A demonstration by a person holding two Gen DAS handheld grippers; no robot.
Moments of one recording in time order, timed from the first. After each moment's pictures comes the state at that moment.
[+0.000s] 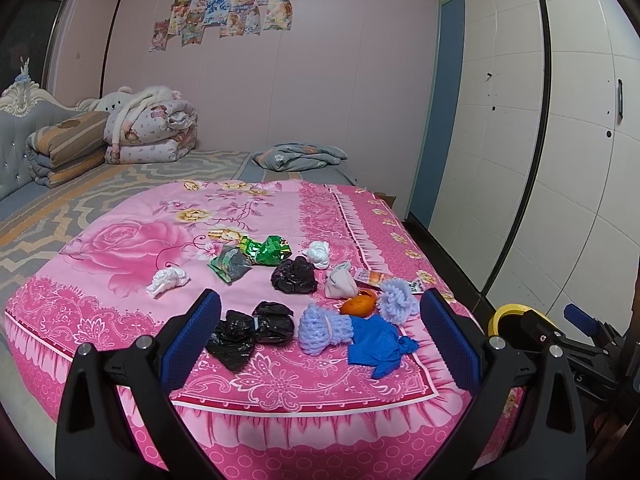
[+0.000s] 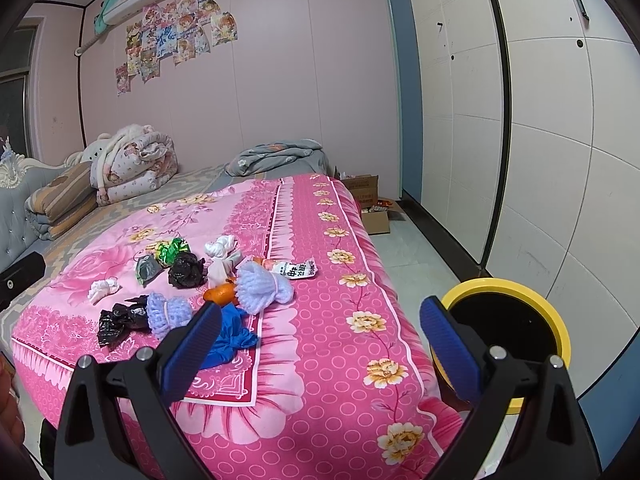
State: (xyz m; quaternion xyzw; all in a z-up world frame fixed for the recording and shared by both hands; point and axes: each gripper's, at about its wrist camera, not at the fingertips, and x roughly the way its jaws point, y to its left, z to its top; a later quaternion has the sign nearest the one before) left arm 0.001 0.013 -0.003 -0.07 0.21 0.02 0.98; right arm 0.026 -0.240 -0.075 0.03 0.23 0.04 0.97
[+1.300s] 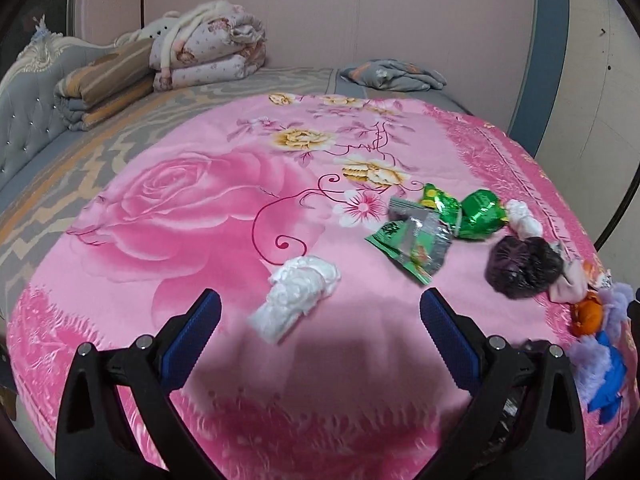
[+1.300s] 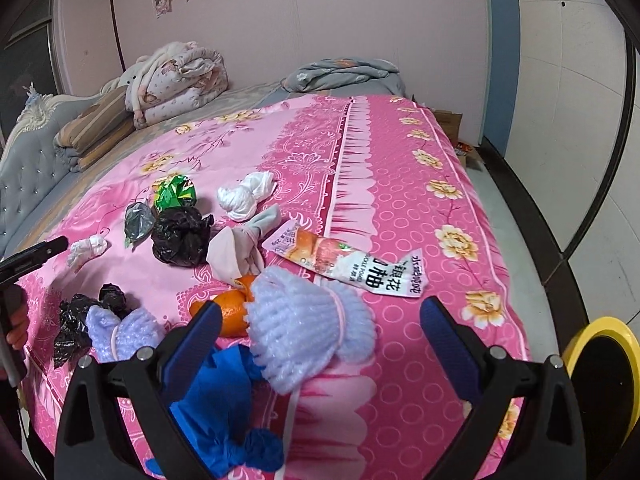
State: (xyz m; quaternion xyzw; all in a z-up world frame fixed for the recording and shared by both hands) left arm 0.193 0.234 -0.117 -0.07 0.36 0.13 0.92; right arm 0.225 -0.178 -0.132 -0.01 0.37 0.17 0.91
